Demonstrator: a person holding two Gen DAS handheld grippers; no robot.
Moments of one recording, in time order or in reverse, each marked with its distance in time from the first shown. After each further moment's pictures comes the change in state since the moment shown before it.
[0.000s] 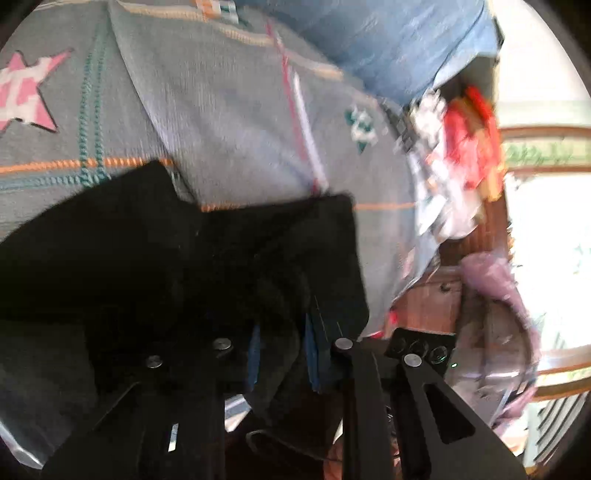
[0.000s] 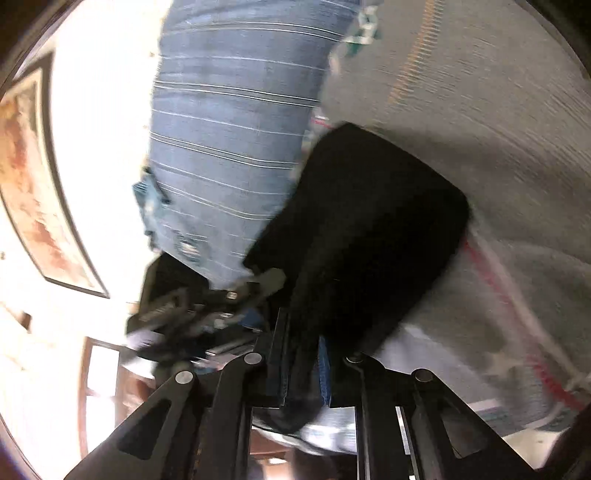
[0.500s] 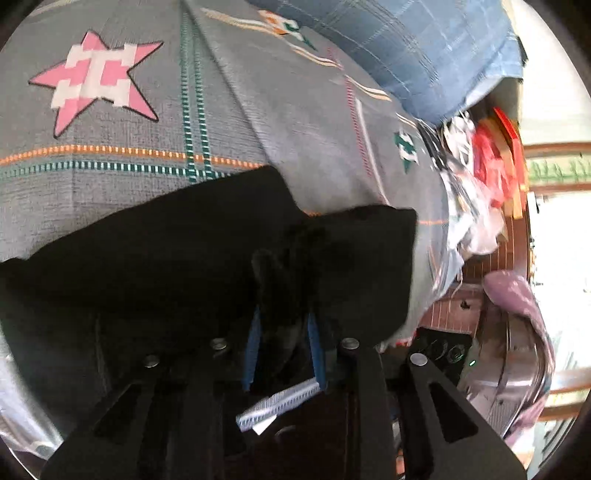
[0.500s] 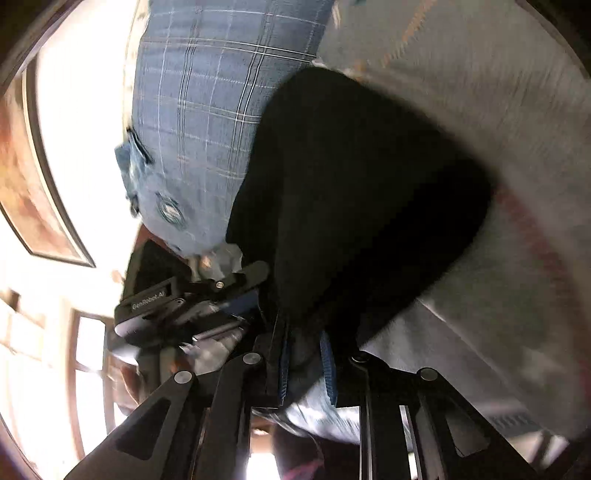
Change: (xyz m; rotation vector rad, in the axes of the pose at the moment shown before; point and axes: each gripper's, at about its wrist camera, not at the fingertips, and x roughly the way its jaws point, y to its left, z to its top) left arm -0.020 0.040 -0.010 -0.020 -0.027 0.136; right arm 0.020 -0.004 -0.008 -0.048 0.159 -0.116
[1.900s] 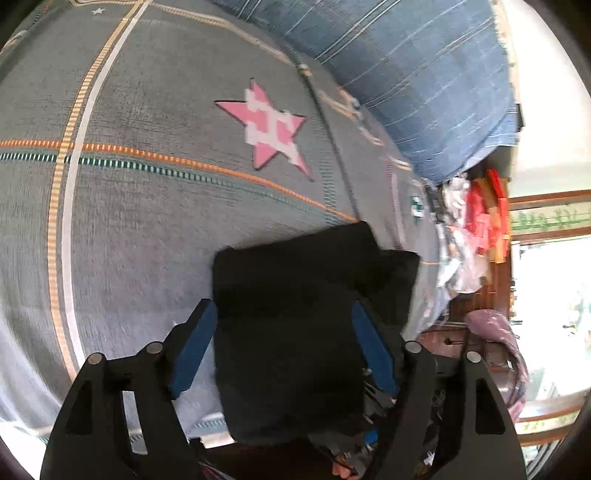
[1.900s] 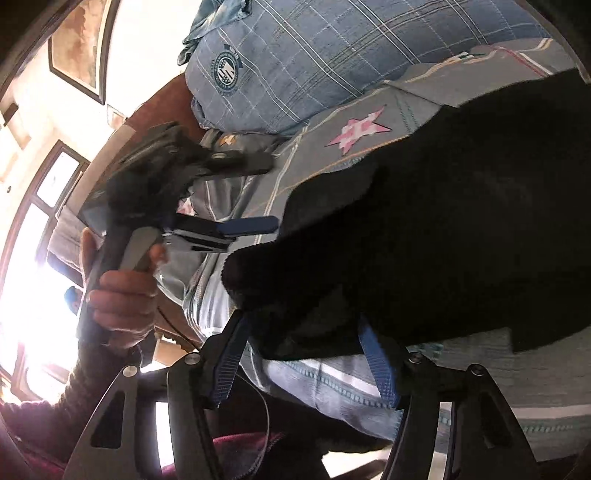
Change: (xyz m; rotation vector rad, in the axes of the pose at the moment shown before) left arm -0.080 0.106 -0.010 -0.143 -0.135 -0.045; right arm 0.077 0.096 -0.096 -0.551 0.194 -0.111
